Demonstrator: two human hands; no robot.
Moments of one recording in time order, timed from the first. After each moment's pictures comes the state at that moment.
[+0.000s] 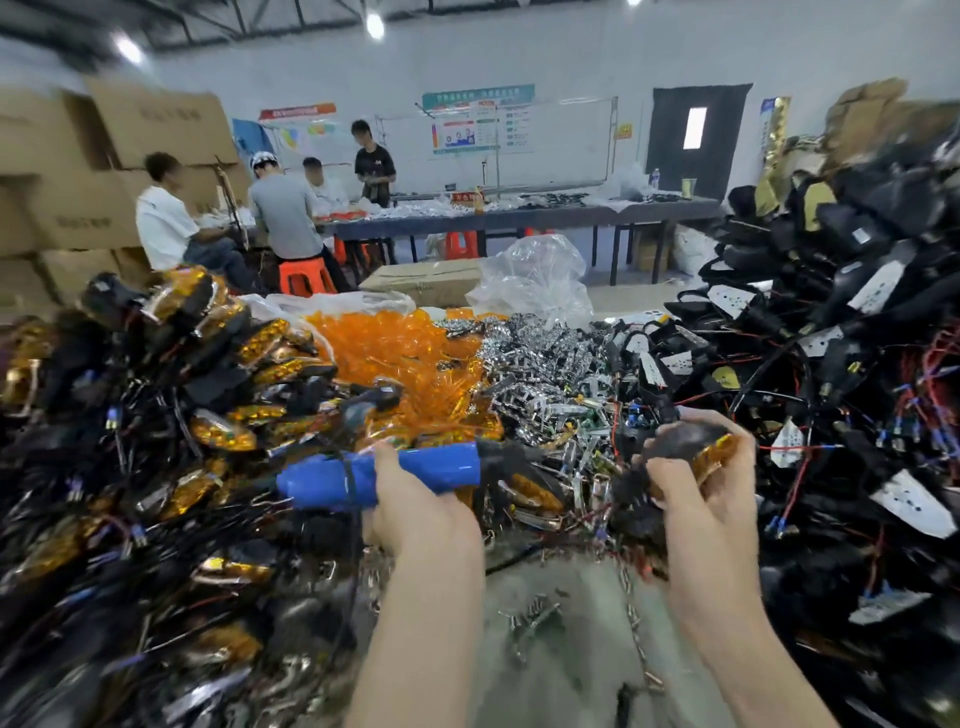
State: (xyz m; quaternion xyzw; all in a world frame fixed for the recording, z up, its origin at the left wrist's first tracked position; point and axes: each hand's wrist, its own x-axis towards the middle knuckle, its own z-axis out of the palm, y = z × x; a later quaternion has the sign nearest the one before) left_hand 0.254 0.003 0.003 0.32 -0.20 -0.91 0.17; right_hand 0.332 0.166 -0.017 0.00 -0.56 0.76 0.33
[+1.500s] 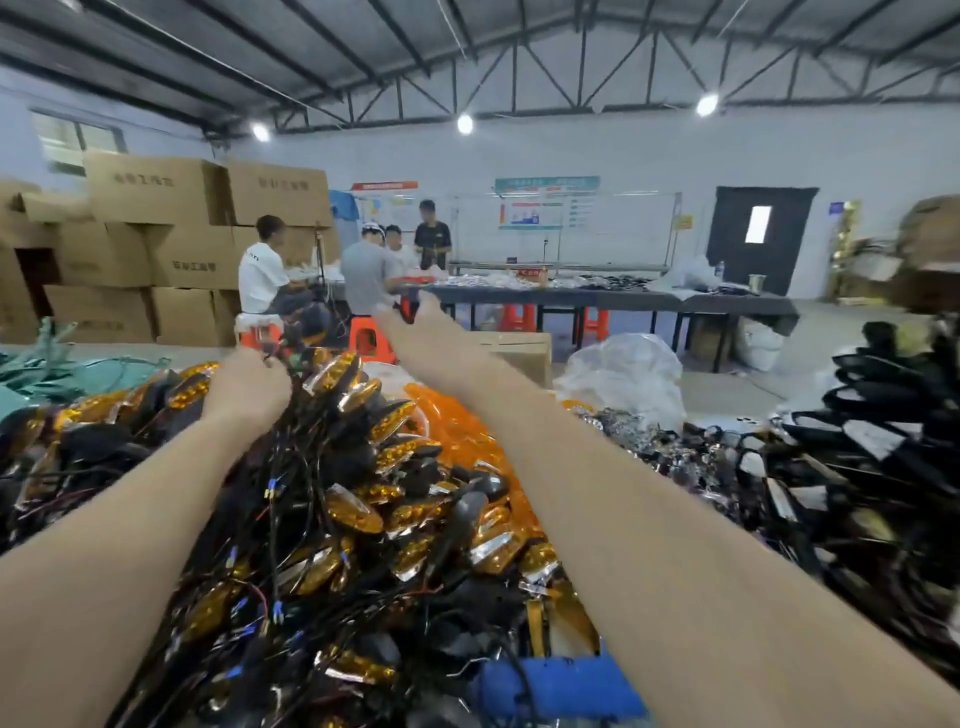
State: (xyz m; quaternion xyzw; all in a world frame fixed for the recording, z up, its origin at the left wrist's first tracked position) left_hand 0.159 -0.317 0.152 0.19 -0.88 -0.33 0.29; right_hand 0.170 -0.109 0.199 0.21 -0.86 0.46 0.05
